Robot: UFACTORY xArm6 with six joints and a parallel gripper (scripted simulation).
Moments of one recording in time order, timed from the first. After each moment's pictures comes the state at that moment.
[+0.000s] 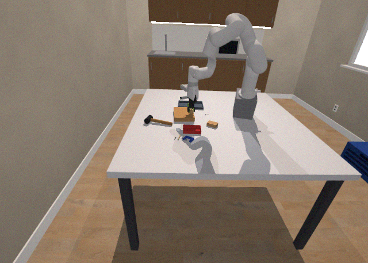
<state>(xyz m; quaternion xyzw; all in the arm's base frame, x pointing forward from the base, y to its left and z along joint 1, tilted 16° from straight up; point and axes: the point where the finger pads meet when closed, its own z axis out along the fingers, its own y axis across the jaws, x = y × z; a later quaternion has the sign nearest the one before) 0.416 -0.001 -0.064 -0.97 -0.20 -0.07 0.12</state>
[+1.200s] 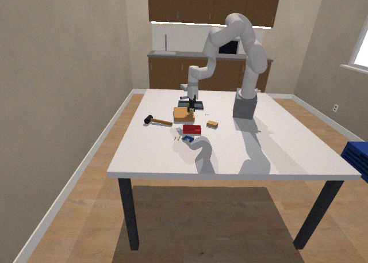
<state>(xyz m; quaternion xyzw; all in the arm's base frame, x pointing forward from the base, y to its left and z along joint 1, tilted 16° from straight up) 0.416 -0.001 -0.064 -0.98 -0.15 -0.06 0.12</state>
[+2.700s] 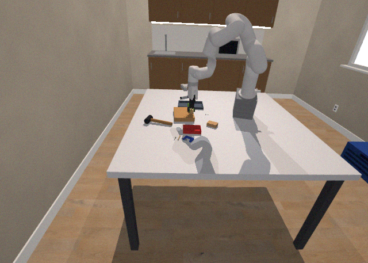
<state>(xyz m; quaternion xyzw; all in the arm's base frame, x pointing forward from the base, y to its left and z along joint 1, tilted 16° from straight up) 0.416 -0.001 -0.064 -0.98 -0.11 -0.06 0.12</state>
